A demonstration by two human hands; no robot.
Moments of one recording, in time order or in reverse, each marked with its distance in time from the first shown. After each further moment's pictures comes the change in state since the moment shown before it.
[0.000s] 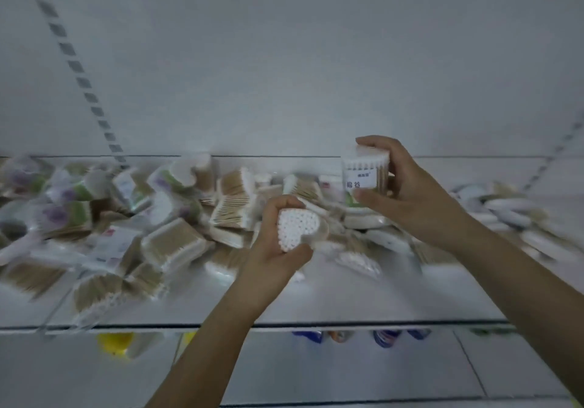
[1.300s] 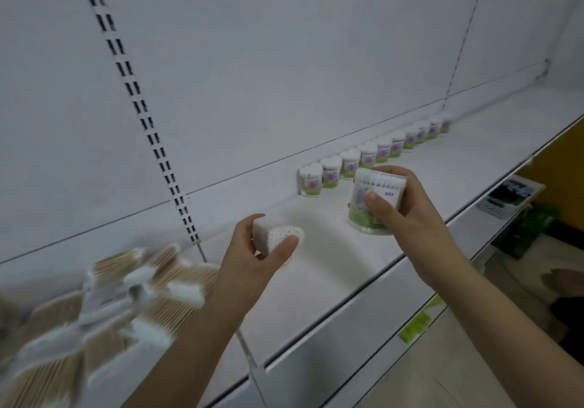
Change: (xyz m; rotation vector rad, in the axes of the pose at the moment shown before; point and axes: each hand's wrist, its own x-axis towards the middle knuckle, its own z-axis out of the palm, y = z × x) left_hand 0.162 -0.013 0.581 0.018 -0.312 -0.125; right_hand -0.256 0.215 -0.489 0.195 0.809 0.232
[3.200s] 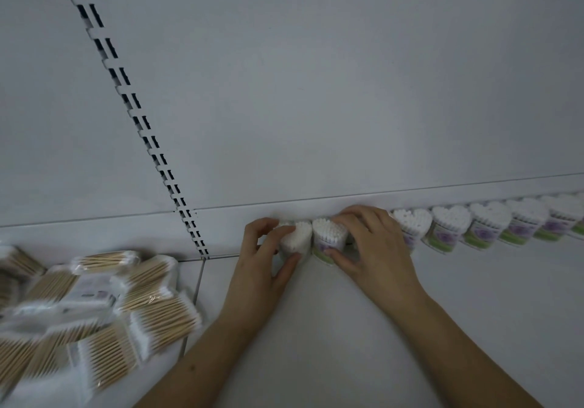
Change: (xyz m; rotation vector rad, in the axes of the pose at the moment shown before) left_hand 0.133 -0.078 0.028 0.702 0.499 0.385; right_hand 0.205 0.161 0.057 -0.830 -0.383 -0.662
